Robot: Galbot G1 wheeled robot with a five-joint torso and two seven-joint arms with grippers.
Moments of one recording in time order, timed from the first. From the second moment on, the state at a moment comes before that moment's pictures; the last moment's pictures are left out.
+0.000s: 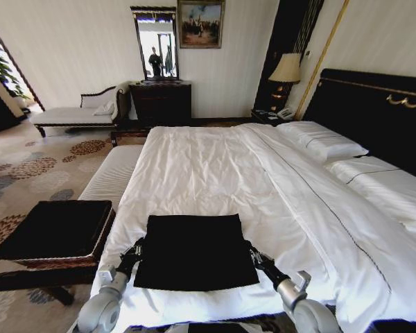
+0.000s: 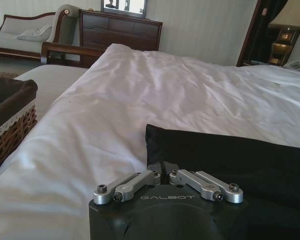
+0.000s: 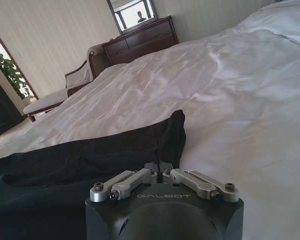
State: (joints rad) left arm 1.69 -1.04 -0.48 -1.99 -0.62 0.04 -0.17; right arm -1.73 1.21 0.62 1.97 0.62 -0.13 -0.28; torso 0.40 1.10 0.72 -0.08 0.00
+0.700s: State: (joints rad) left arm 1.70 -1.03 -0.47 -1.99 -0.60 0.04 -0.17; right arm -1.72 1.22 0.60 1.95 0.60 -0.12 -0.28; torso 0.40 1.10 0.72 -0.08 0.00
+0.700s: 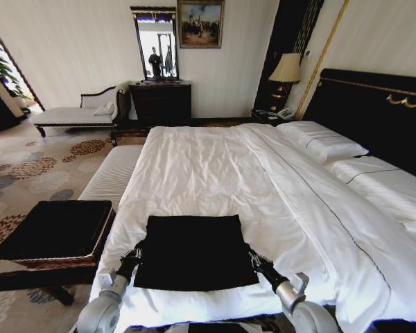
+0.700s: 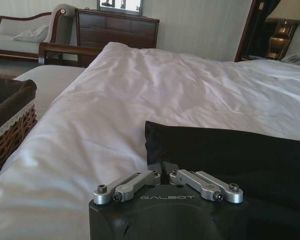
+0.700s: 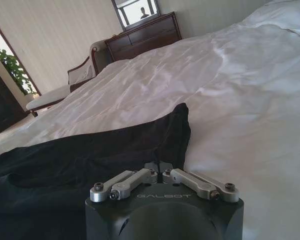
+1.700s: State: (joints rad) left arm 1.78 -1.04 -0.52 -2.04 -0.58 0.03 -0.17; right arm -1.86 1.24 0.64 2.05 0.57 -0.11 -0.28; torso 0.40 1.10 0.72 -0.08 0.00
